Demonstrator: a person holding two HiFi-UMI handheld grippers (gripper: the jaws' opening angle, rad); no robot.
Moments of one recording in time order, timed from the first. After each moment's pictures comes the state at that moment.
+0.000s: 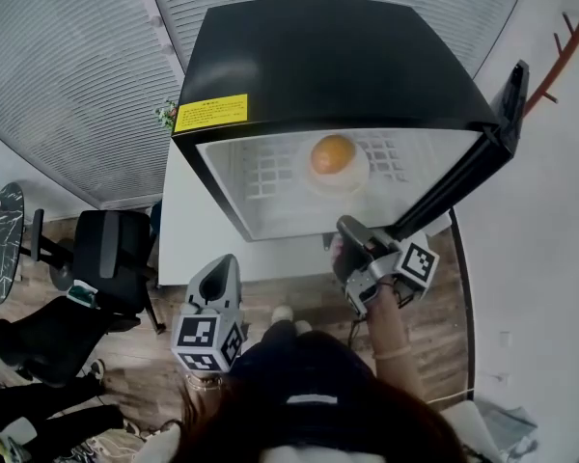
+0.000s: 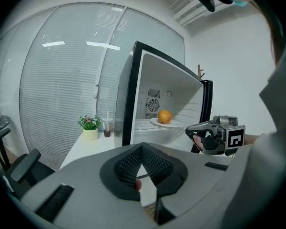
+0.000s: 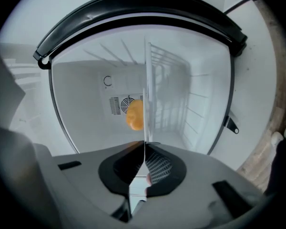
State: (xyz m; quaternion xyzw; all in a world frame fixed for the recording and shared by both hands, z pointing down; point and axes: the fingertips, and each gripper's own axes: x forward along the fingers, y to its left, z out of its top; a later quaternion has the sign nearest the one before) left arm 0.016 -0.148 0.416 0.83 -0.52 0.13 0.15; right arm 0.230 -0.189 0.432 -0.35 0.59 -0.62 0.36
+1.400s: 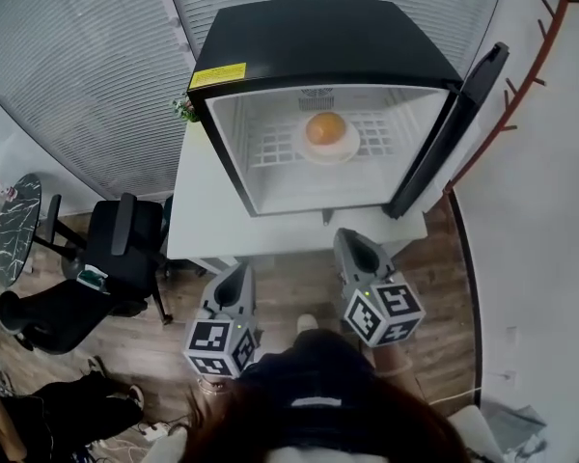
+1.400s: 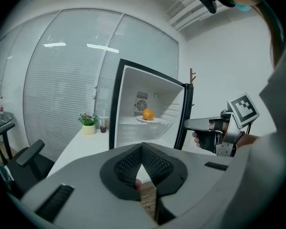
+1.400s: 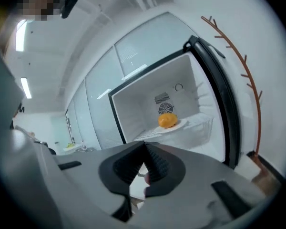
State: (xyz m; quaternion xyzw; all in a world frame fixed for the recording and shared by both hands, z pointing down) left arm 0.039 -0.043 0.409 0.84 -0.51 0.11 0.15; right arm 0.211 -0.071 0.381 -0.56 0.81 -0.19 0.03
